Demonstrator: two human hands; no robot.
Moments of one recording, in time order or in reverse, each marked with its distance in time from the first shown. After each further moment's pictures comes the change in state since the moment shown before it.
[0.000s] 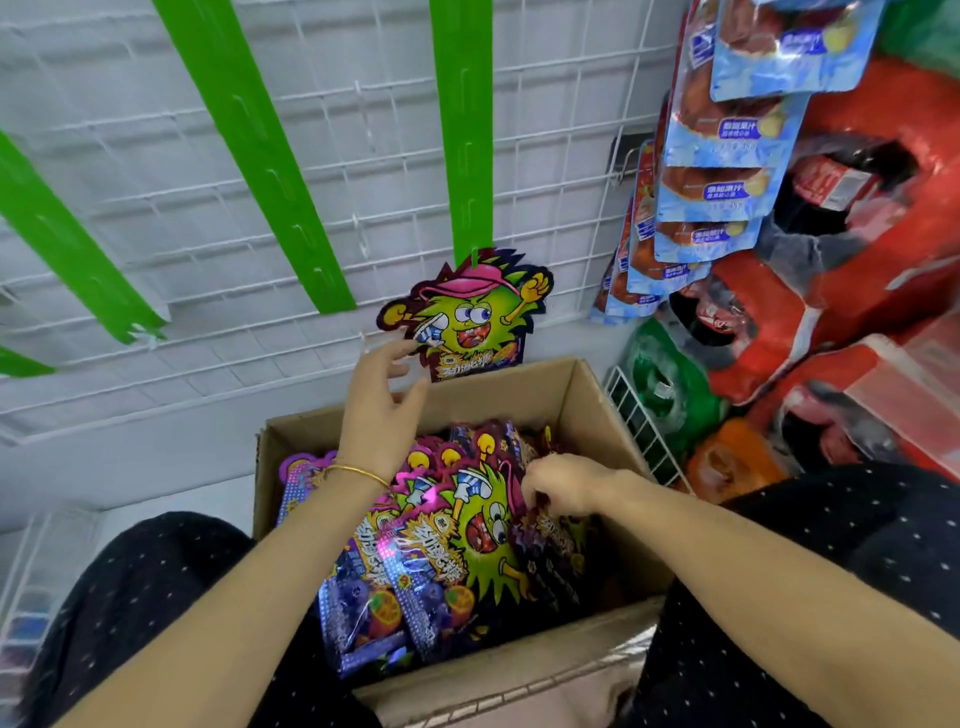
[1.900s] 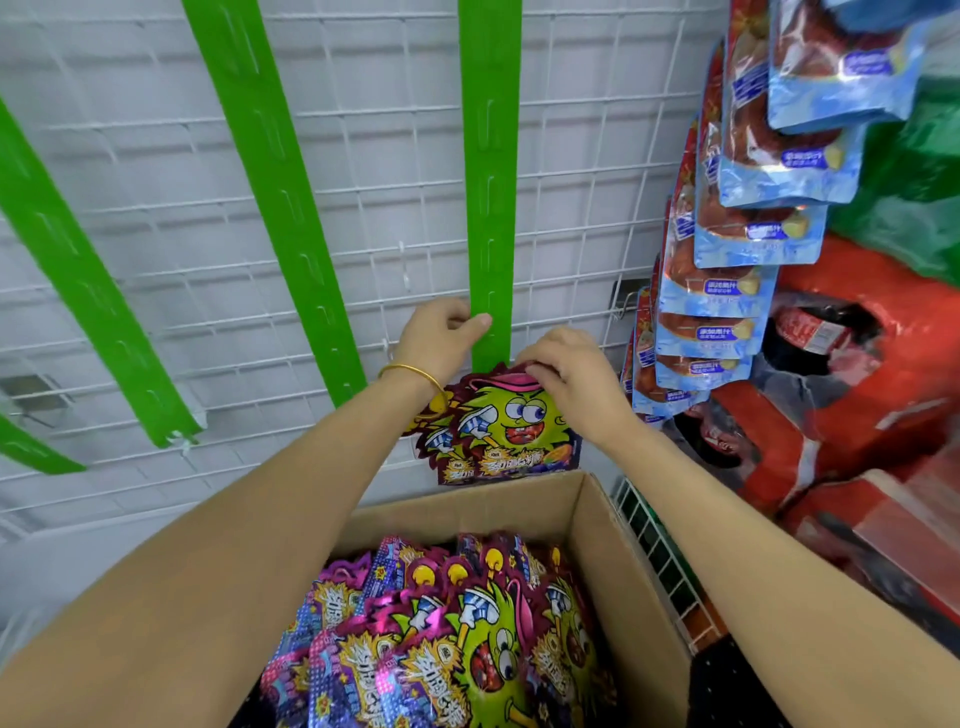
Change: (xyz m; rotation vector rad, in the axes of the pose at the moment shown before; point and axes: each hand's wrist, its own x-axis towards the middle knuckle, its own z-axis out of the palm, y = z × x) left_hand 0.136 0.102 -0.006 -0.118 -0.081 0.067; right_hand -0.043 0.007 -0.189 0.224 1.213 -0.060
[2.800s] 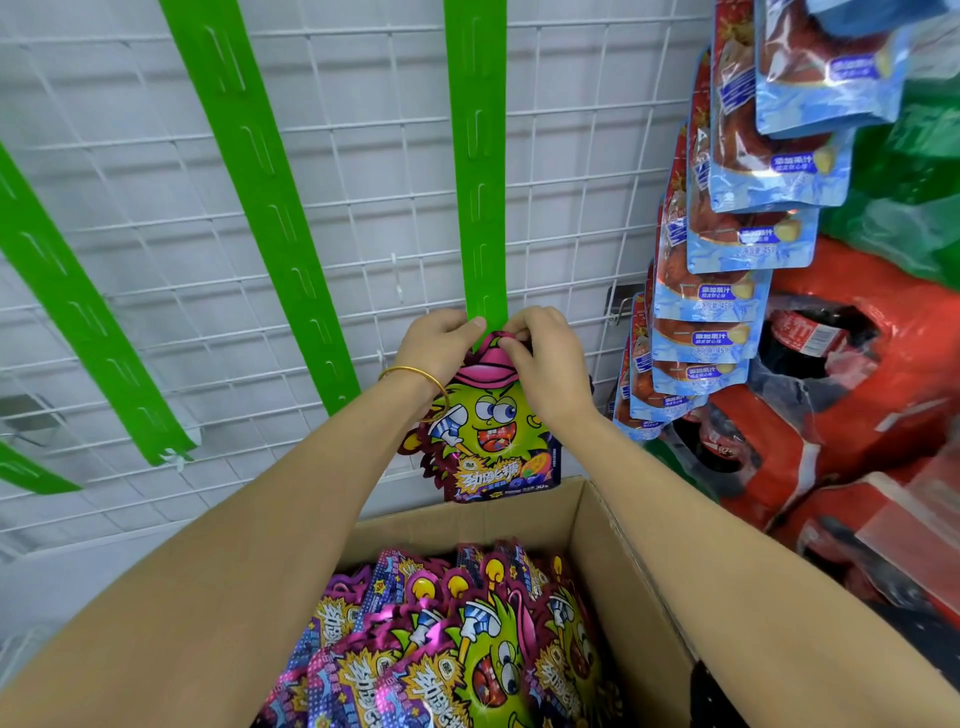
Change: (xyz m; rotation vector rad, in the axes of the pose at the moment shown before) left_hand 0.003 0.004 0.004 -0.059 -0.020 -0.078; right_hand 0.030 -0.024 0.018 0.150 0.226 0.264
